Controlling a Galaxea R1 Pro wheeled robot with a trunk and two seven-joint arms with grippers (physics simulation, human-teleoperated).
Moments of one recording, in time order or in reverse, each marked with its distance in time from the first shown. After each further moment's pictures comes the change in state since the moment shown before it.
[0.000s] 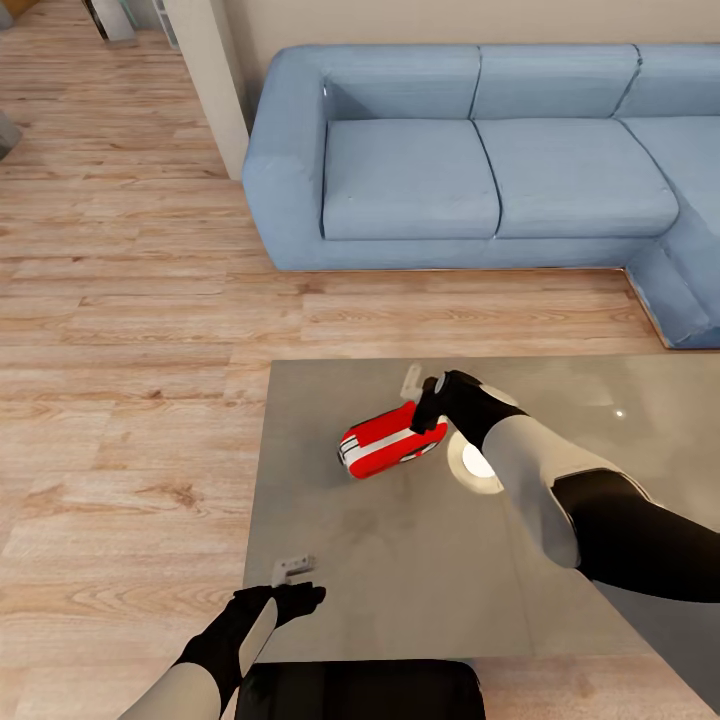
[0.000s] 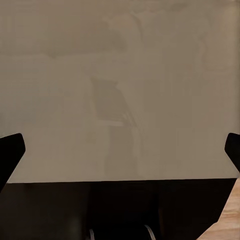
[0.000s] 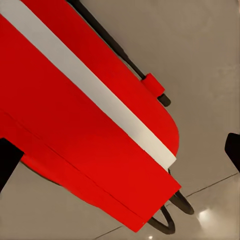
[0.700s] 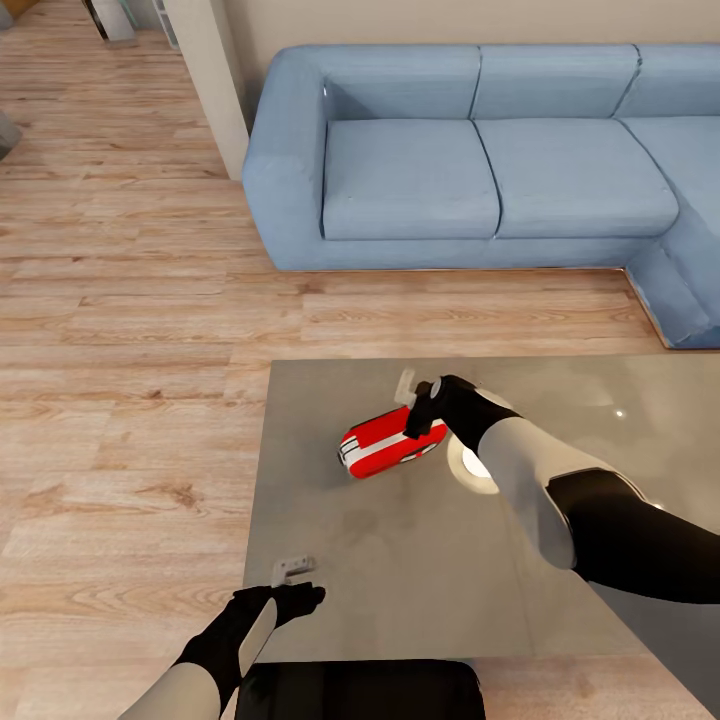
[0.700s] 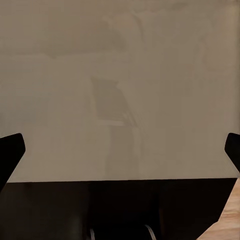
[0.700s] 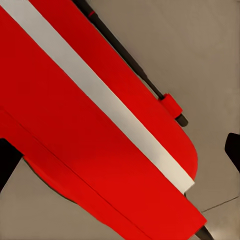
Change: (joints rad) left arm 0.000 0.002 0.000 0.001 0.001 0.000 0.000; right arm 0.000 0.015 -0.003 0.033 -0.003 -0.052 -0.001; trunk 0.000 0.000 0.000
